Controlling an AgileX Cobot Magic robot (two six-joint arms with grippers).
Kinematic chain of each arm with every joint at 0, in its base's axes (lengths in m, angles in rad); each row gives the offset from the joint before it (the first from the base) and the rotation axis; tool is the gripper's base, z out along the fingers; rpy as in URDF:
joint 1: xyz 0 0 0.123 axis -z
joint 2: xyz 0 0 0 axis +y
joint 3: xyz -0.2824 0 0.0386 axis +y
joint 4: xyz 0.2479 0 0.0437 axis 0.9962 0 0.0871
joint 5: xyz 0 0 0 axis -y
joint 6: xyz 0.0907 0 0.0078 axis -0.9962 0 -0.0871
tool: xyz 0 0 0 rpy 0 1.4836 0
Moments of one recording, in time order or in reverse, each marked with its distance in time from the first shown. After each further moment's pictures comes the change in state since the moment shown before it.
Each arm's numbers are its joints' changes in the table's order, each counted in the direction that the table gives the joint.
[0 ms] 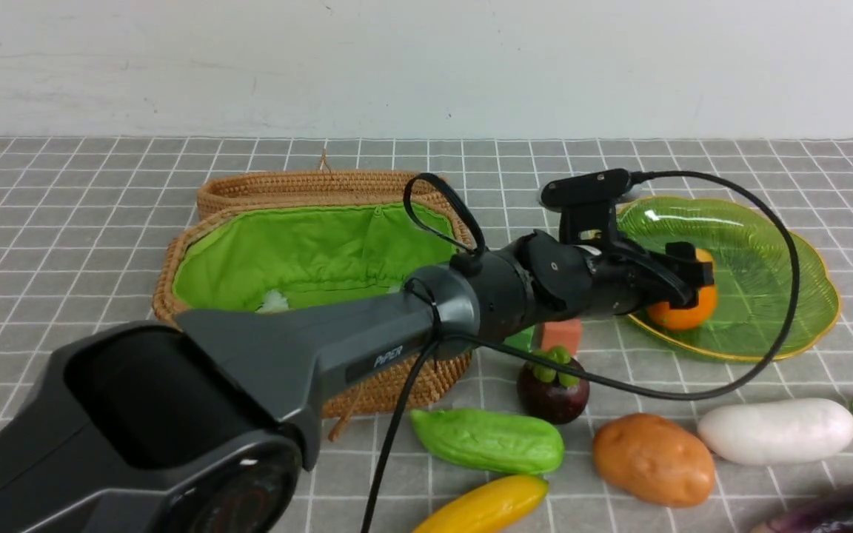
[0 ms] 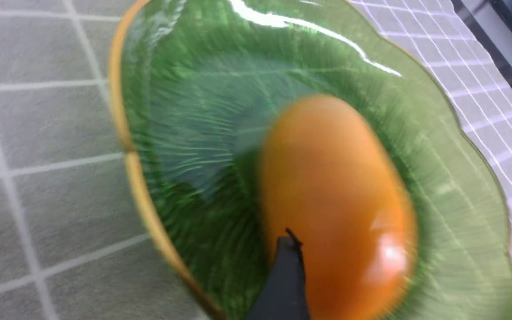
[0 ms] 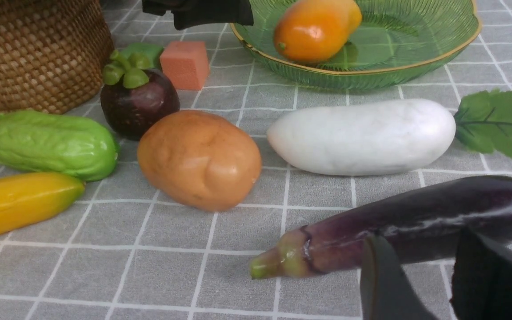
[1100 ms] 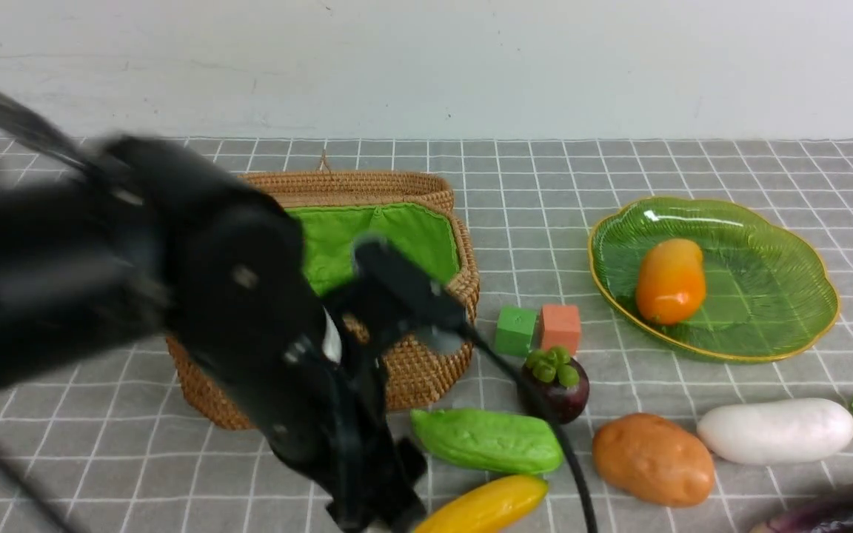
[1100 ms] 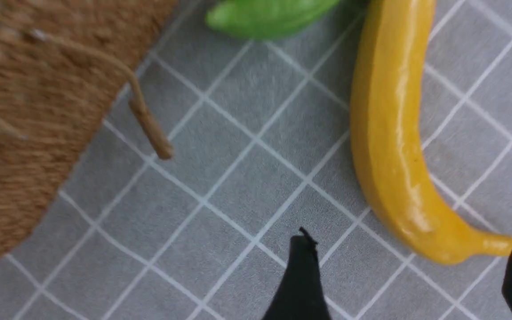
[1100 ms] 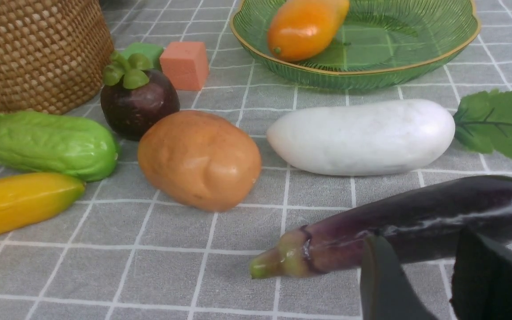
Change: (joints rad) right arm 0.000 0.000 0.000 0.000 0.000 0.000; left arm -0.019 -0.824 0.819 0.878 -0.803 0.271
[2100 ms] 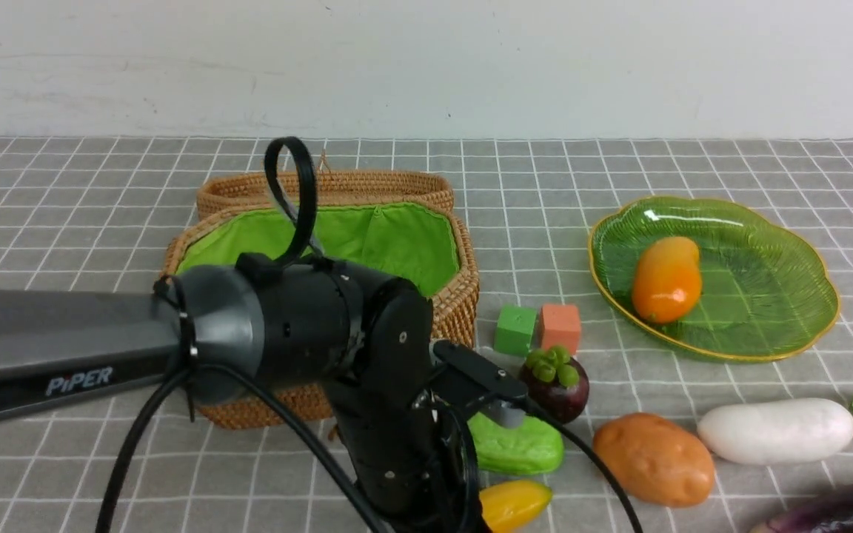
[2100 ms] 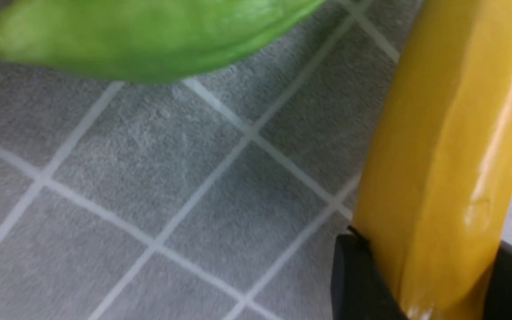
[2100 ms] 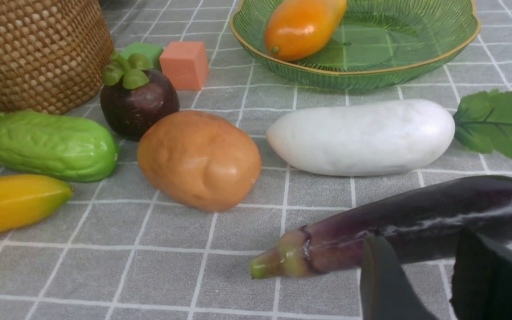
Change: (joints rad) right arm 0.000 0.000 0.000 0.000 0.000 0.000; left arm 0.000 0.266 -0.090 -0.172 0.036 -0.095
